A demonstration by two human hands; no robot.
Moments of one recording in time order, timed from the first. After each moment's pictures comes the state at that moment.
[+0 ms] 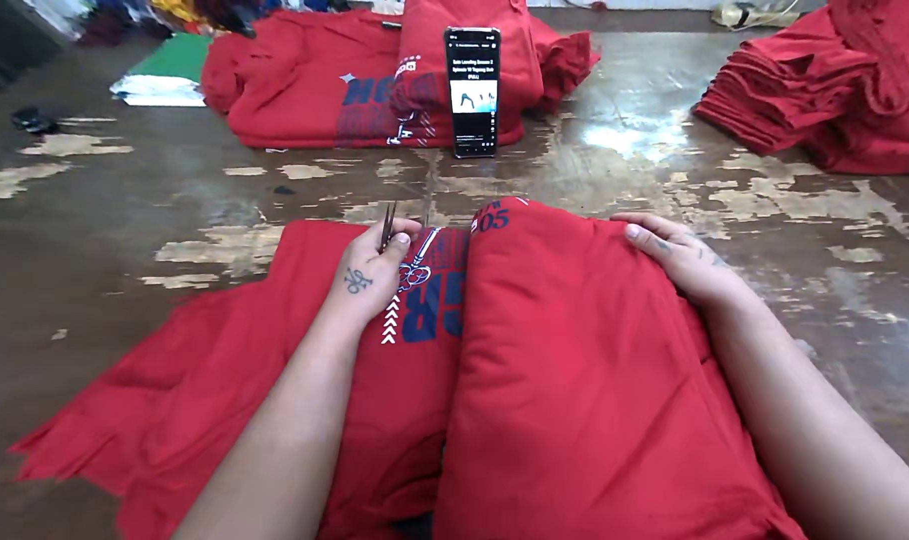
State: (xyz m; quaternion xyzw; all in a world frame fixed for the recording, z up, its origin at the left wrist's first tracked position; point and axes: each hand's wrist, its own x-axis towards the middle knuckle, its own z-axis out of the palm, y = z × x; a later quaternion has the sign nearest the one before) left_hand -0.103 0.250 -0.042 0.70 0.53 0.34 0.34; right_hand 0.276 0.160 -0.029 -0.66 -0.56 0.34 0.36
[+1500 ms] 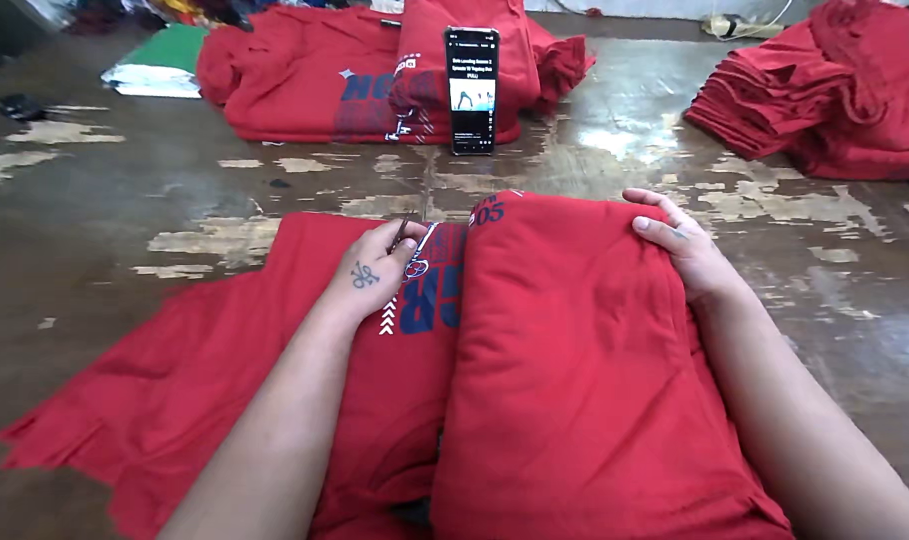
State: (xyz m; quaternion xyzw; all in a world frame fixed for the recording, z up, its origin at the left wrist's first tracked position) left_hand -0.107 0.249 -0.037 0.76 0.51 0.25 0.31; right_hand 0.270 0.153 -0.024 -0.55 -0.47 0.45 0.52
